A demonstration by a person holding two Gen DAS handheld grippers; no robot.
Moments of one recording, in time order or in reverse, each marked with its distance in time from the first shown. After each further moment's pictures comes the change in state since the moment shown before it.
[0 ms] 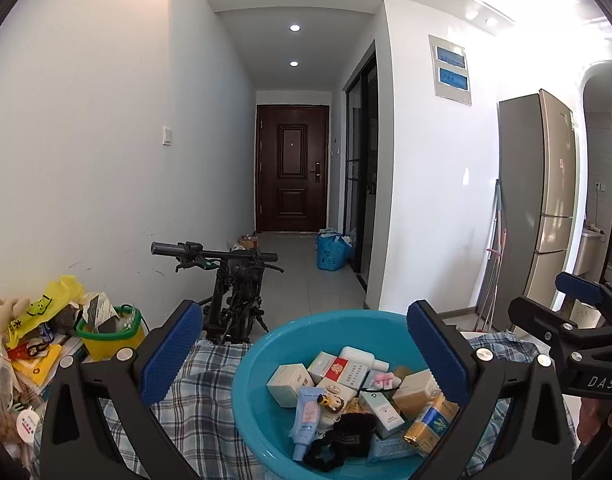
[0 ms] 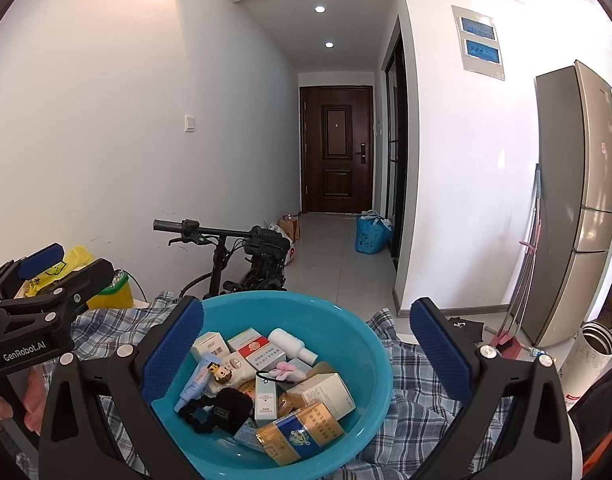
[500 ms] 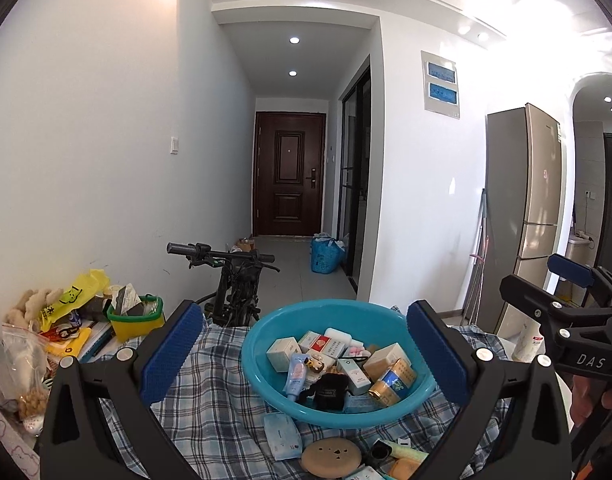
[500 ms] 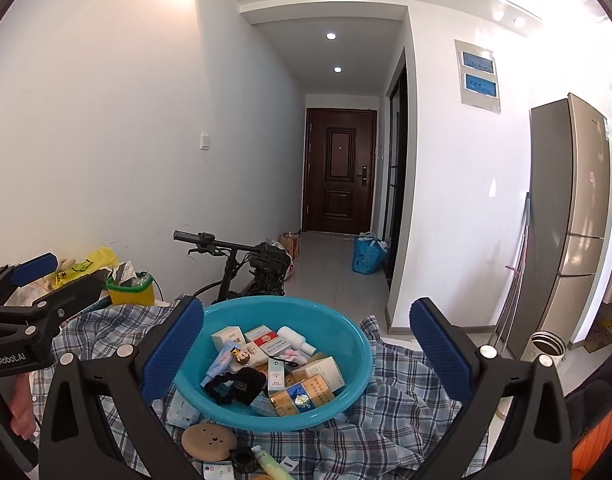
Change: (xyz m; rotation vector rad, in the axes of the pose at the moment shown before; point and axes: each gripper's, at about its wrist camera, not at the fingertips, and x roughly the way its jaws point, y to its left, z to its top) left arm -0.134 -0.014 0.009 0.008 -0.032 0.002; right arm -0.109 0.024 0.007 -0.062 -0.083 -0.009
